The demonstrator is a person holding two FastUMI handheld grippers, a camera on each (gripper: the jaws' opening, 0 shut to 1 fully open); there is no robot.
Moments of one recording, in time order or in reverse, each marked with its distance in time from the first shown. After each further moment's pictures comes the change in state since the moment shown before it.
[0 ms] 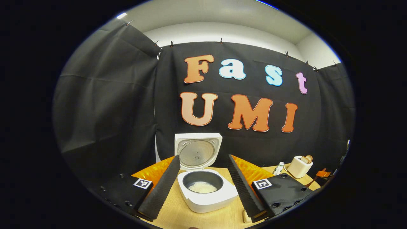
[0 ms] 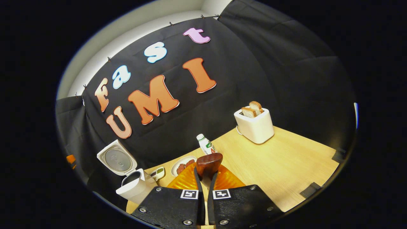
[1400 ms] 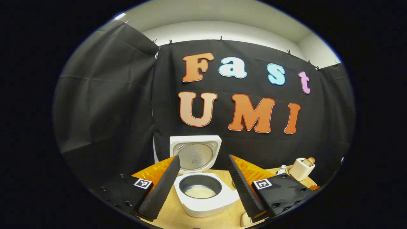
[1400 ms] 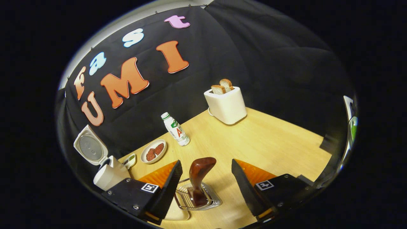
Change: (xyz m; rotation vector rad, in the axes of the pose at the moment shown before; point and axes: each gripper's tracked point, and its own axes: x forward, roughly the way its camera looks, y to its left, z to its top) left arm 0.048 -0.013 0.012 -0.008 -0.001 0.006; right arm 0.019 -0.091 -0.043 -0.070 0.099 -0.250
